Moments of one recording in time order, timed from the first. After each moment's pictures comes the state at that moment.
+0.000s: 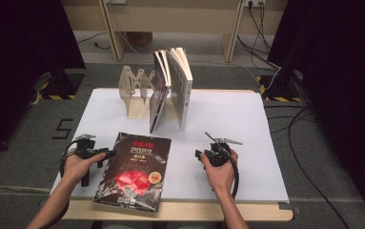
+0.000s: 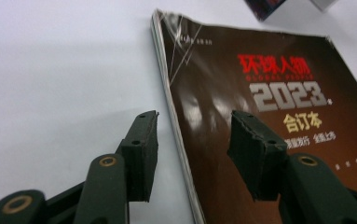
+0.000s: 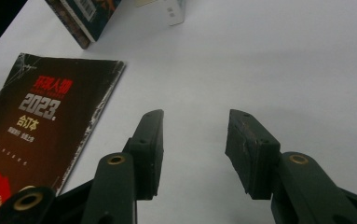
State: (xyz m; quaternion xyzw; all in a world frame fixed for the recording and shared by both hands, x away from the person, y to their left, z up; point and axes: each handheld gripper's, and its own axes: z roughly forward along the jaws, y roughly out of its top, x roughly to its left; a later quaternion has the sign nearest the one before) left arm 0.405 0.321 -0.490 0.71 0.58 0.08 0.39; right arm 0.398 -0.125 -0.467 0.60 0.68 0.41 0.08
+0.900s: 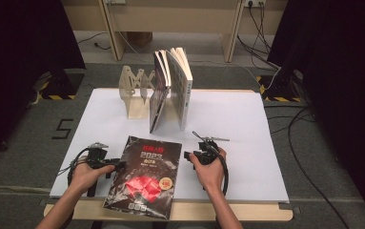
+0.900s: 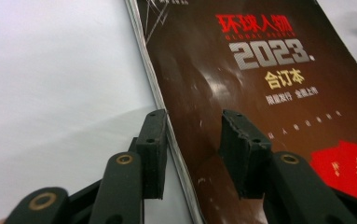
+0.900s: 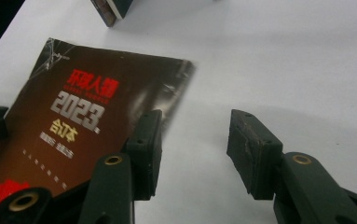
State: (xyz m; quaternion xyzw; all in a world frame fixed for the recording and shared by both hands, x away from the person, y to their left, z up) left arm 0.375 0.276 -0.486 0.75 0.54 0.04 0.38; right arm 0.407 -0.094 -0.471 0.59 0.70 0.39 0.03
